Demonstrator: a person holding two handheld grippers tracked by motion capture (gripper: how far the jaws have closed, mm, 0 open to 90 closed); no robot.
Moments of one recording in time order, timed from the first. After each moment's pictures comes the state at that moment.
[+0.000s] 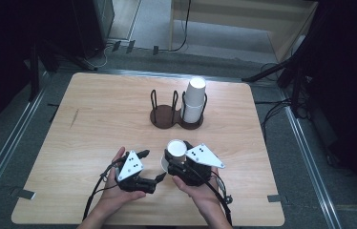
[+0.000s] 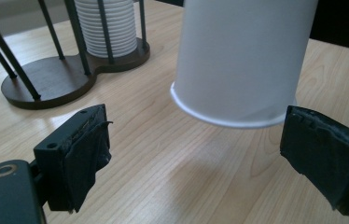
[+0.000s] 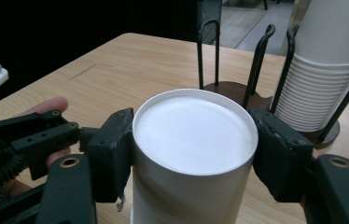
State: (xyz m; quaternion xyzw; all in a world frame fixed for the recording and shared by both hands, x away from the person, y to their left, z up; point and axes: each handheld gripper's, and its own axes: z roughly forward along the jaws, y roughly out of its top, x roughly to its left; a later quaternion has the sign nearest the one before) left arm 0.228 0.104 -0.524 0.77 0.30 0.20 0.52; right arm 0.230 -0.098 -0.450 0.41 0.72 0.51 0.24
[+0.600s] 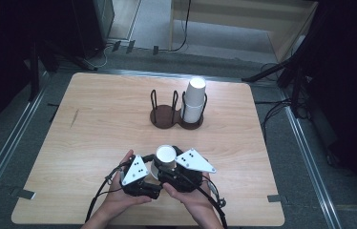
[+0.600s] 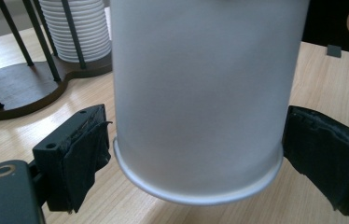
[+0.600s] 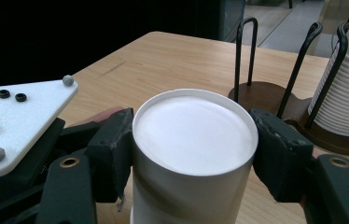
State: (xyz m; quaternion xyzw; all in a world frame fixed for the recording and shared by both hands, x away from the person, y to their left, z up) left arm 0.222 0.095 -0.527 0.78 0.28 0.18 0.54; right arm 0.216 -0.080 -0.449 0.39 0.73 0.52 0.21
